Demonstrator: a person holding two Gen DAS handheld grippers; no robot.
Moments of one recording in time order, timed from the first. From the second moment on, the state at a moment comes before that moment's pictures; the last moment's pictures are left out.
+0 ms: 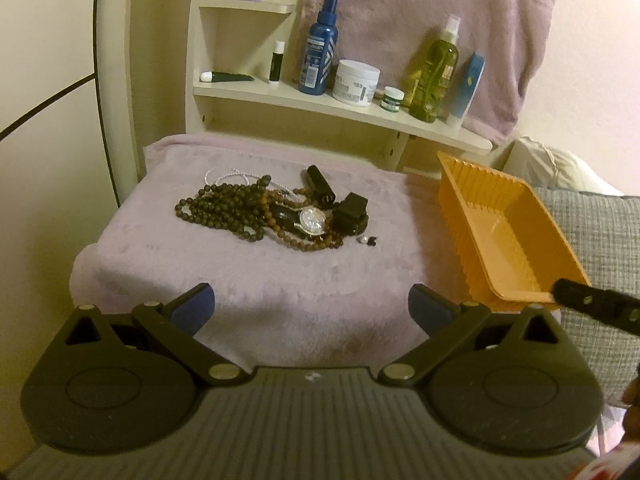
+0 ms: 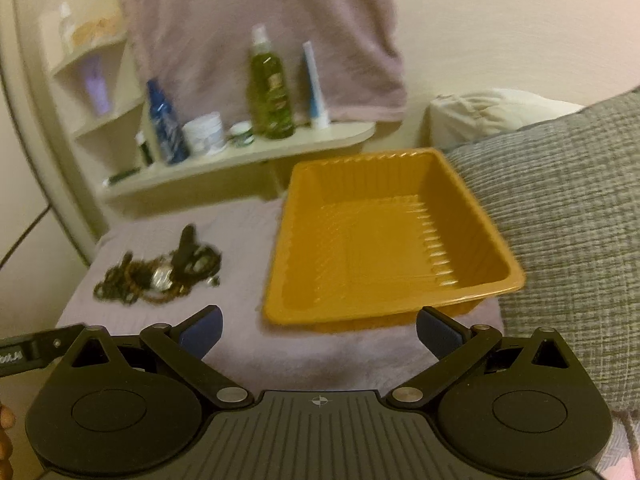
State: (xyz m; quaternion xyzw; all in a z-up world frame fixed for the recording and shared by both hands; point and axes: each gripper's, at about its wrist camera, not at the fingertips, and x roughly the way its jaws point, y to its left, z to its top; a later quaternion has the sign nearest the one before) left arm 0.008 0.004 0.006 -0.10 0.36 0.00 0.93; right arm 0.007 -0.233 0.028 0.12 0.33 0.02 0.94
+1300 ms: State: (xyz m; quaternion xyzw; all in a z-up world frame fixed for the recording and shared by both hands) left arm 0.060 -0.010 -0.026 -0.10 0.37 0.00 0.92; right arm 0.064 -0.366 -0.043 0.28 0.29 -0.11 0.91
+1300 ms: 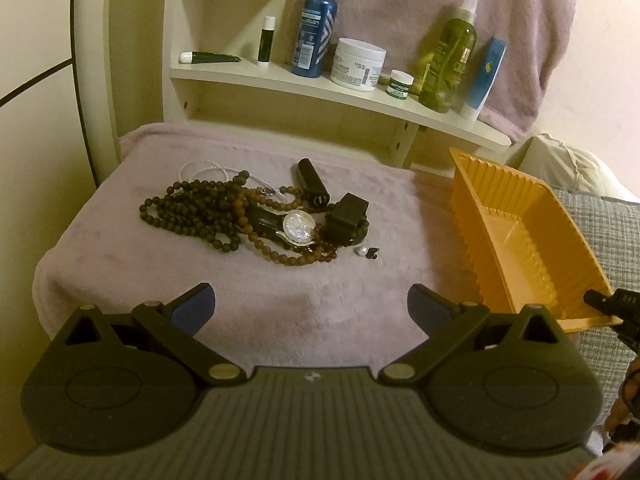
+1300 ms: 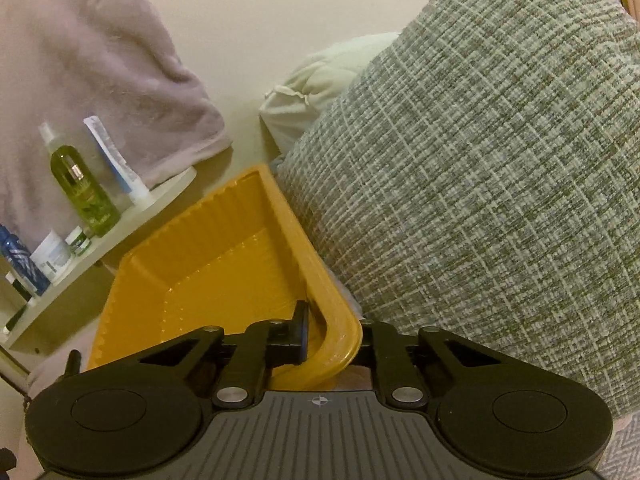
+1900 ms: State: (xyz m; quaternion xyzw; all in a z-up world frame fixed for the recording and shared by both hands) left arm 0.079 0.022 -0.037 -0.08 0.34 0.01 0.94; right arm 0.074 -0.302 0.012 0.08 0.26 -0.12 0.96
